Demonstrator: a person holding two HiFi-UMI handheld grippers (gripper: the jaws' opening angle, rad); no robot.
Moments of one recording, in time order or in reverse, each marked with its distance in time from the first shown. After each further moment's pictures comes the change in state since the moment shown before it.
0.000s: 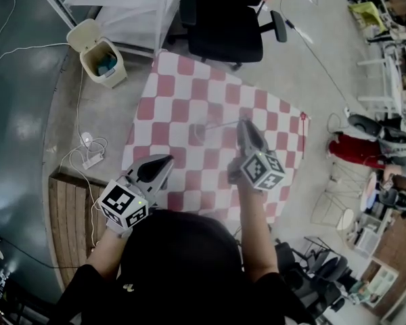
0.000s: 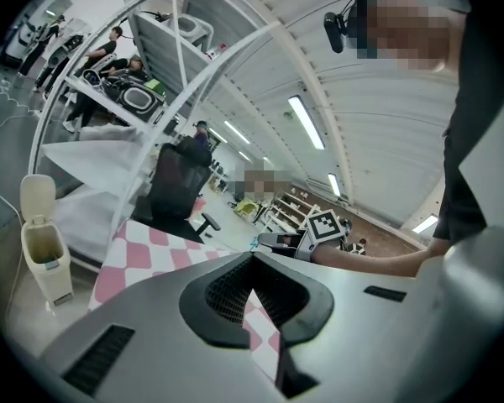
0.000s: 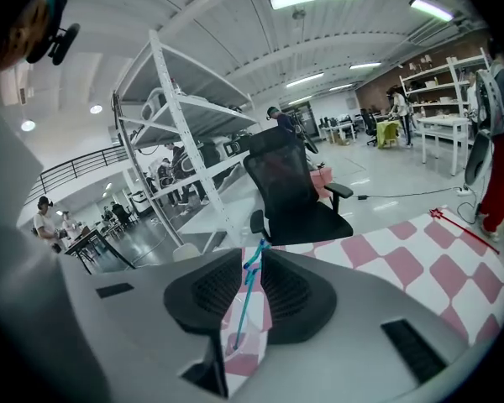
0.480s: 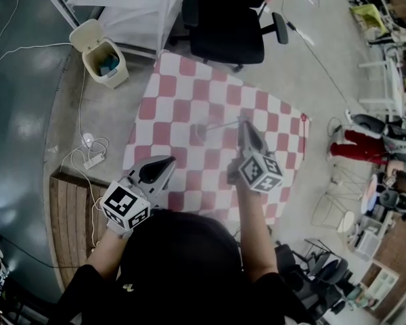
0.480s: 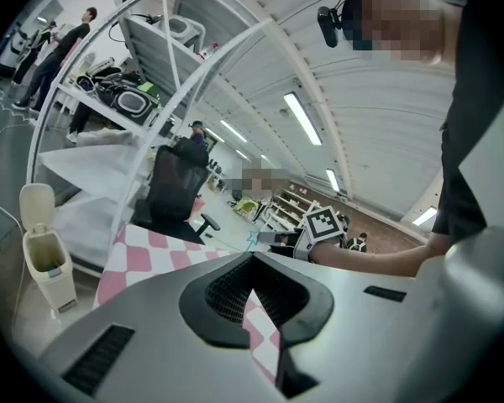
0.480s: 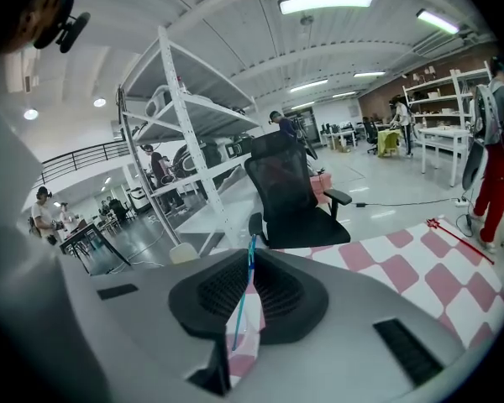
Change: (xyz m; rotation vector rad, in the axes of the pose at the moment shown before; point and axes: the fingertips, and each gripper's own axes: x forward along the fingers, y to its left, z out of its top) left arm -0.001 -0.007 0.000 0.035 0.012 0.006; right arm -0.004 0.002 0.000 -0.047 -0.017 -0.026
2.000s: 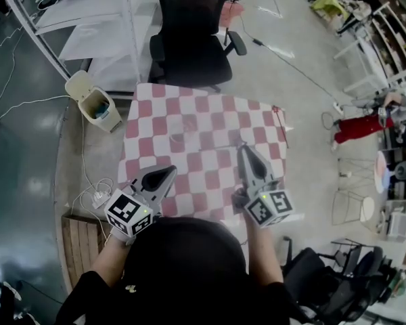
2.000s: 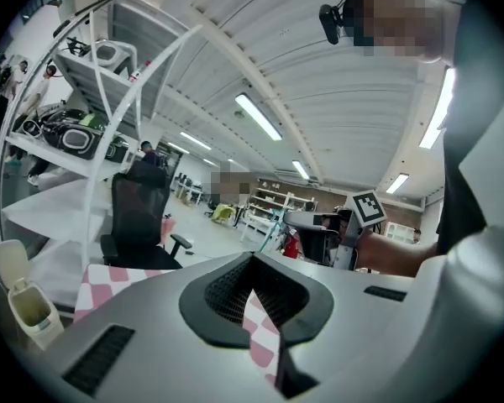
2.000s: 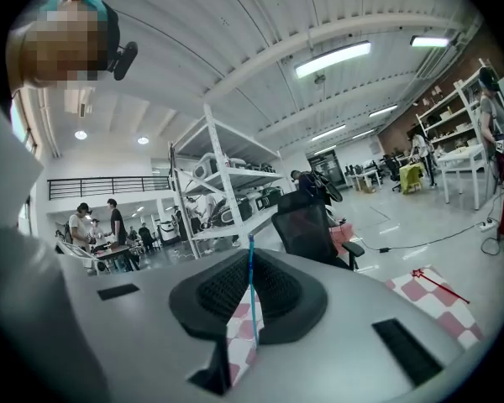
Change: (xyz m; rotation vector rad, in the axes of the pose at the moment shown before) left arm -0.002 -0.138 0.018 0.258 -0.029 -0.116; right arm -0.230 0.020 0.058 -0.071 -0.337 0.199
